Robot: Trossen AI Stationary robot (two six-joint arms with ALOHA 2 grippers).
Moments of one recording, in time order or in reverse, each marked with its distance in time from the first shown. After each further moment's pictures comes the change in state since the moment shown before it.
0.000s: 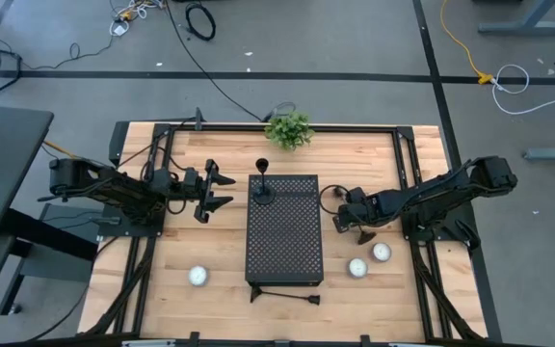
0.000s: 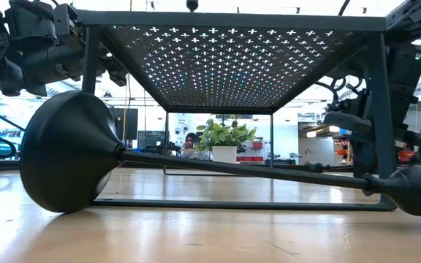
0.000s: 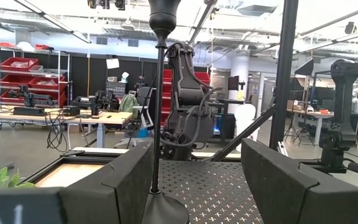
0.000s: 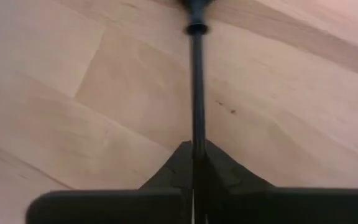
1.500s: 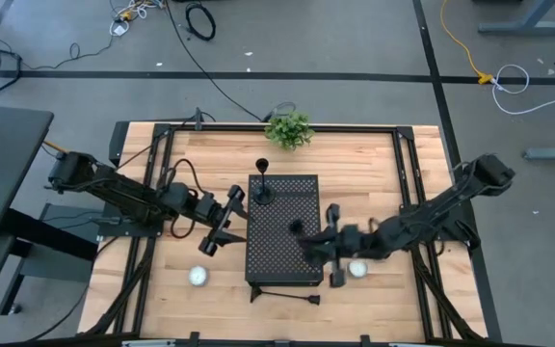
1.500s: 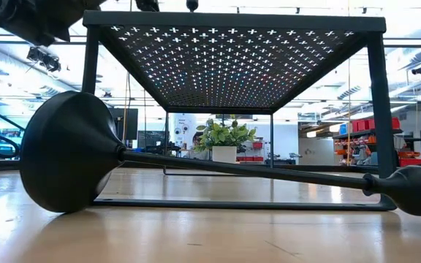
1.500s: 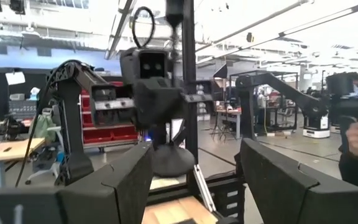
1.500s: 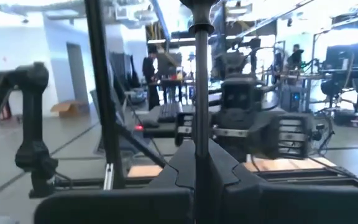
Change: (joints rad) left arm -0.411 0.000 0.400 -0.357 -0.055 0.098; right arm 0.429 0.032 0.349 1.219 0.242 -1.224
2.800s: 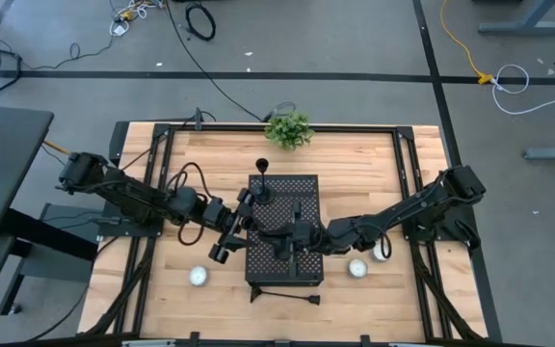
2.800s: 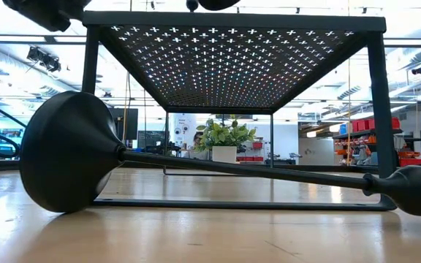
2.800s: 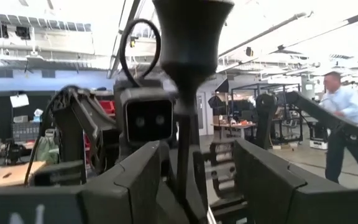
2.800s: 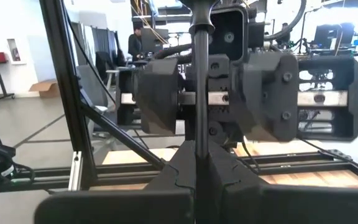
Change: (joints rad) left arm -0.054 0.118 0.162 0.031 -0.061 0.044; right arm -0.151 0.260 0.214 -0.067 -0.095 0.050
